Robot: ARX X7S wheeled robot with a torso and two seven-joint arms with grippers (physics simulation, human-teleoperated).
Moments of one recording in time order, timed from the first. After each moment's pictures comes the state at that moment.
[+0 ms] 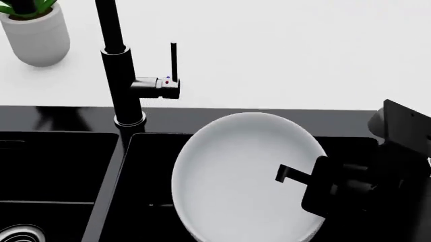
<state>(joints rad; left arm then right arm) -1.85 -0.90 0.47 0.32 -1.91 -1.03 -1.20 1.00 0.90 -0.60 -0.06 2.25 0.79 1.07</state>
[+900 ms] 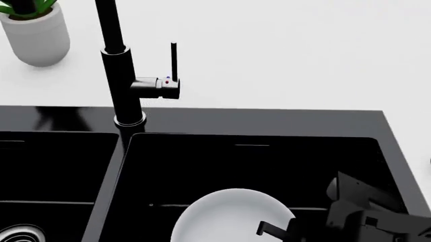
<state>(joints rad) -1.85 -0.91 0.48 0.33 -1.91 -1.02 -1.19 0.91 0.71 -0.78 0.33 2.08 0.86 0.85</state>
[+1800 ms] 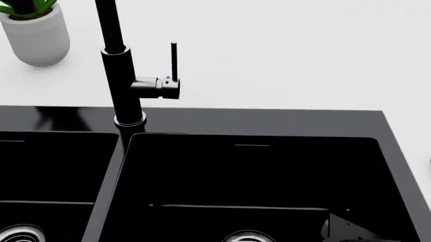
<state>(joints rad) -1.85 -0.92 0.49 0.33 -1.92 -1.01 -1.19 0.89 0.58 -0.91 0.66 1.92 0.87 0.67</state>
